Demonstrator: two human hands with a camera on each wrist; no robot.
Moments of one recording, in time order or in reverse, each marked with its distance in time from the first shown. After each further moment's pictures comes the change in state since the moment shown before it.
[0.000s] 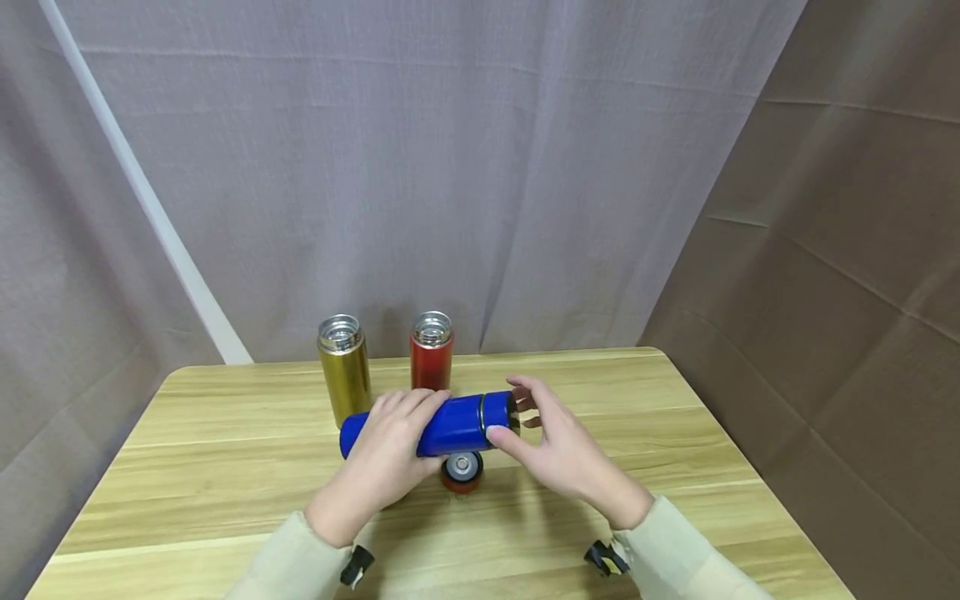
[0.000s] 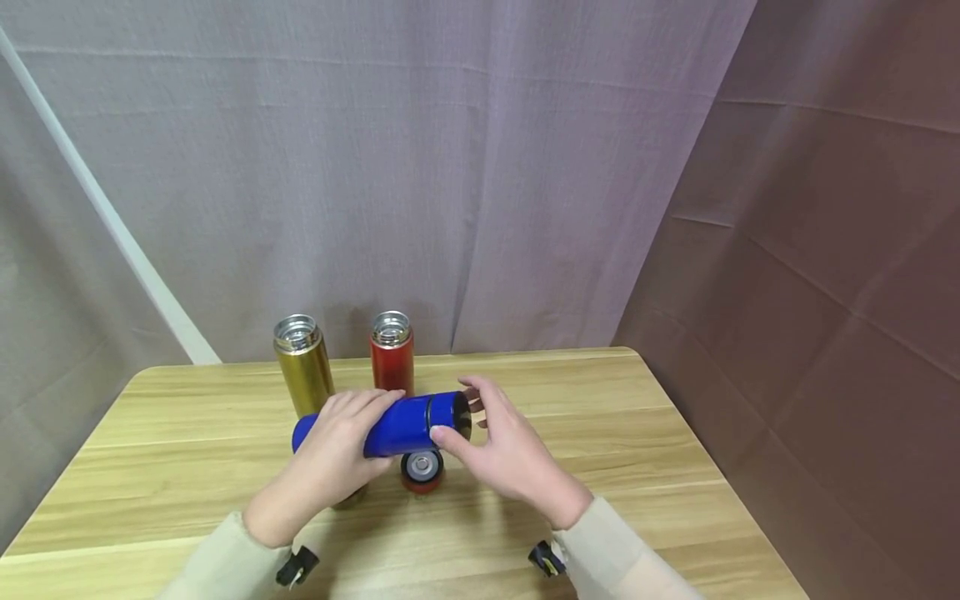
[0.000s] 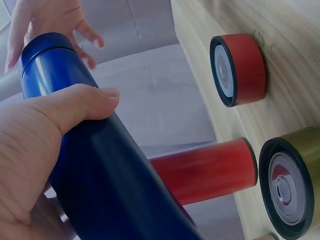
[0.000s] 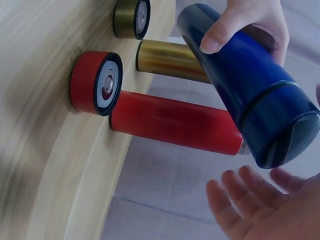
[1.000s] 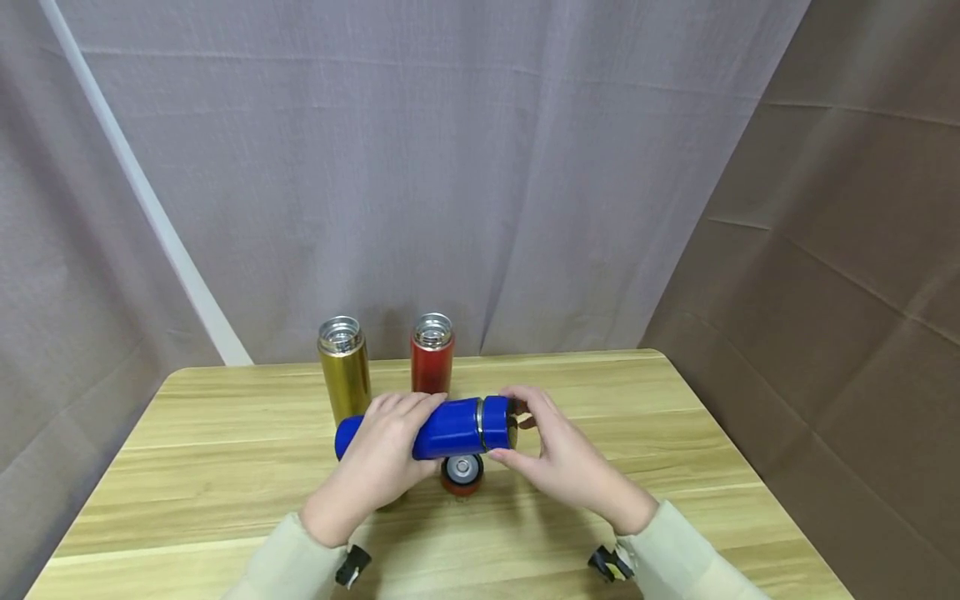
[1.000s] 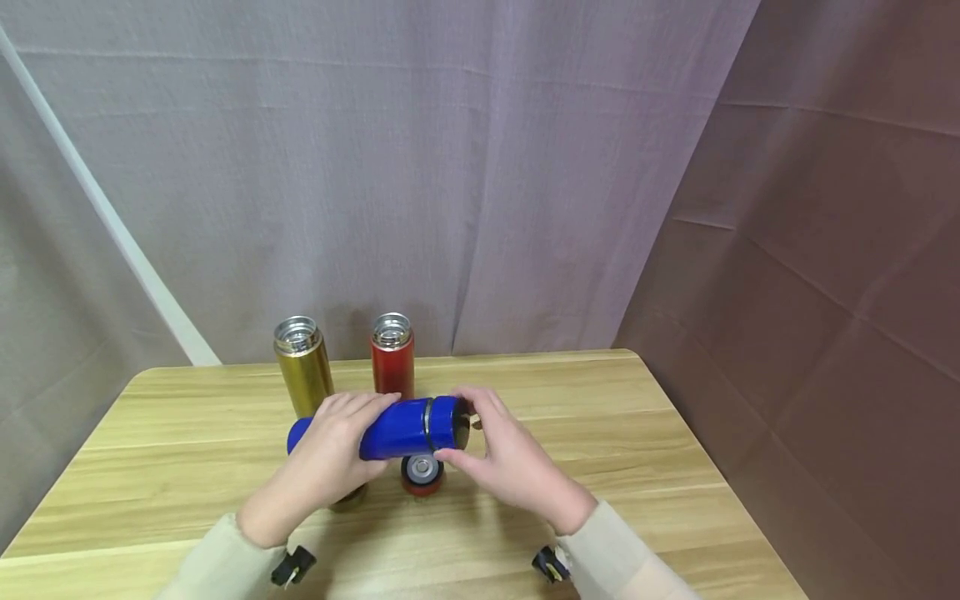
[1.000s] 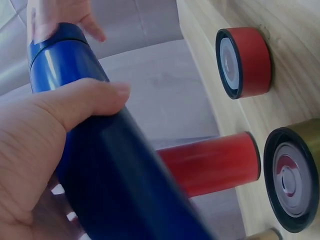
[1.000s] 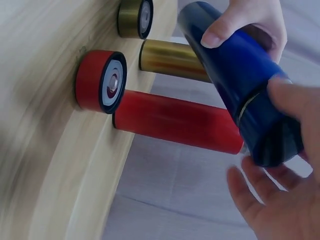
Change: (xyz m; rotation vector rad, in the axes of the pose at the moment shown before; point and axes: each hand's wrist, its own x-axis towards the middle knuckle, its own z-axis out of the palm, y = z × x) left_hand -0.001 -0.003 -0.004 -0.007 -0.026 -0.018; right_hand -0.002 0.007 0.000 -0.032 -0.061 -0.114
